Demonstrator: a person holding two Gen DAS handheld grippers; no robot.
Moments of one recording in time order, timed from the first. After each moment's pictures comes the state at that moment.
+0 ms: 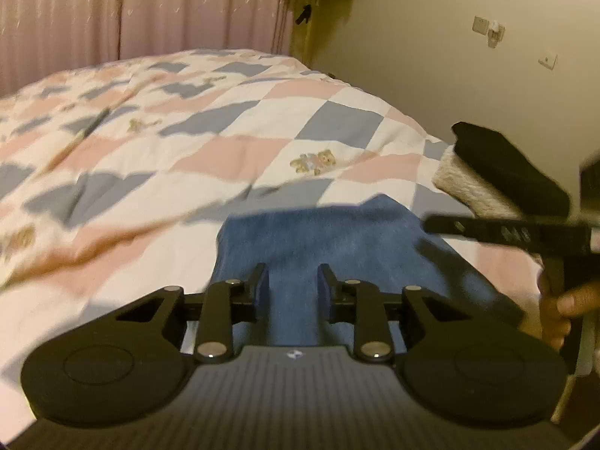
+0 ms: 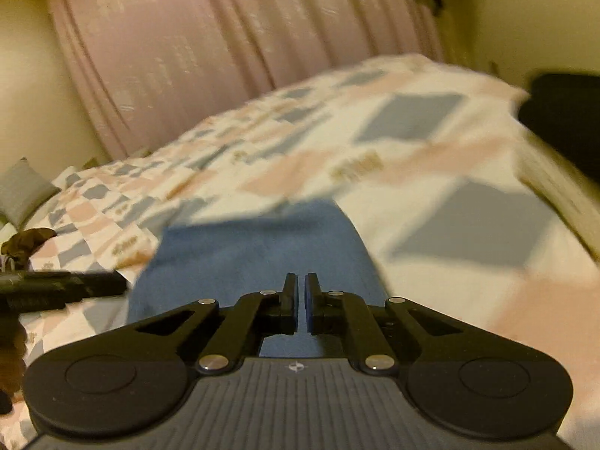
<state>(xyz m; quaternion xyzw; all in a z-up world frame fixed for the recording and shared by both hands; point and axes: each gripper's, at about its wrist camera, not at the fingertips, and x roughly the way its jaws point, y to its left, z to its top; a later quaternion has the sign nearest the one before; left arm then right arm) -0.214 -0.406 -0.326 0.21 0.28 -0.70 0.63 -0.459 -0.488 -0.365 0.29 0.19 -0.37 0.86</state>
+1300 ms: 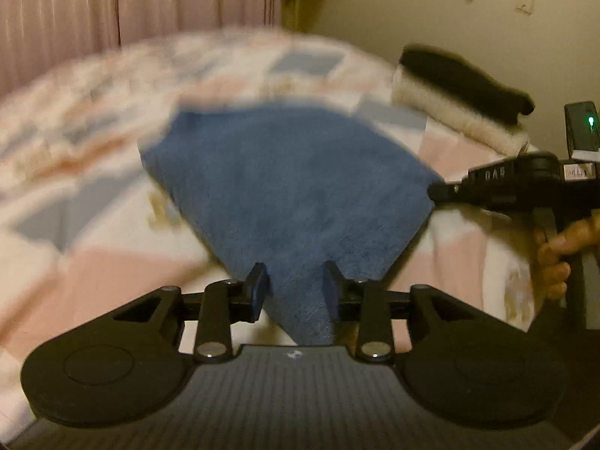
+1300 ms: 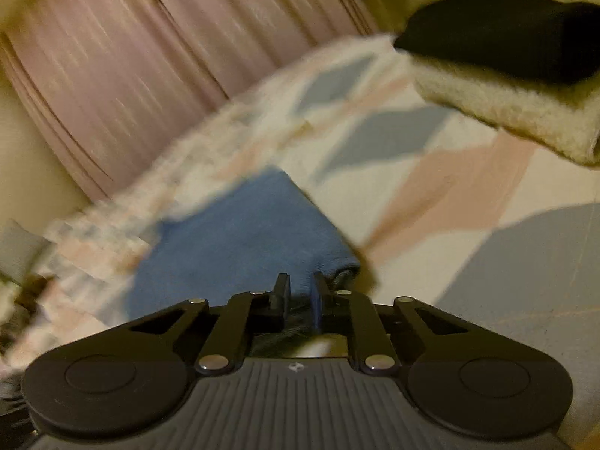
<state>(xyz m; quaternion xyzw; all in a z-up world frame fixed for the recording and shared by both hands) -0.298 -0.256 -0.372 0.24 0.29 -0.68 0.63 -0.555 -0.414 -0.418 0.39 0.16 -0.42 0.80</state>
